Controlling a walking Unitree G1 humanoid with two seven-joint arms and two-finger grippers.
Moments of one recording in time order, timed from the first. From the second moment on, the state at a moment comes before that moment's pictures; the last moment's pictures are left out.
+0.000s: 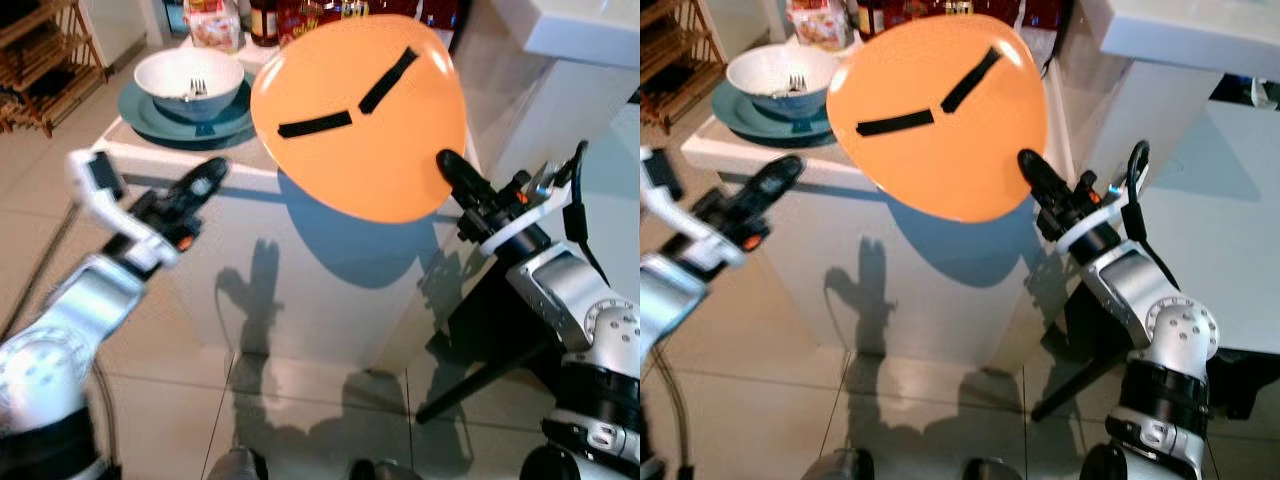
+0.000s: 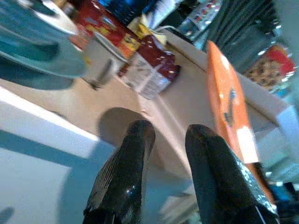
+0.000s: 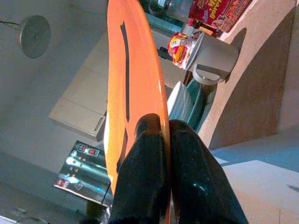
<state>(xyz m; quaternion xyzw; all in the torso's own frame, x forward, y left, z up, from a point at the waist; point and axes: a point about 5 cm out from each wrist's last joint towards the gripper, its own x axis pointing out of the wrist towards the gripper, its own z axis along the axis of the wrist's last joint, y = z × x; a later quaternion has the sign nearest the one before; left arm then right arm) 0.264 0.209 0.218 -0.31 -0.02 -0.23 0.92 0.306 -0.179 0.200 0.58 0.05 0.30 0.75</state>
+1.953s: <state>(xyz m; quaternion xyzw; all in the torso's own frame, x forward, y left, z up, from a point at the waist) 0.284 0.157 0.181 0.06 -0.03 -0.08 0.99 0.261 -0.195 0.166 0.23 0.07 0.27 0.93</state>
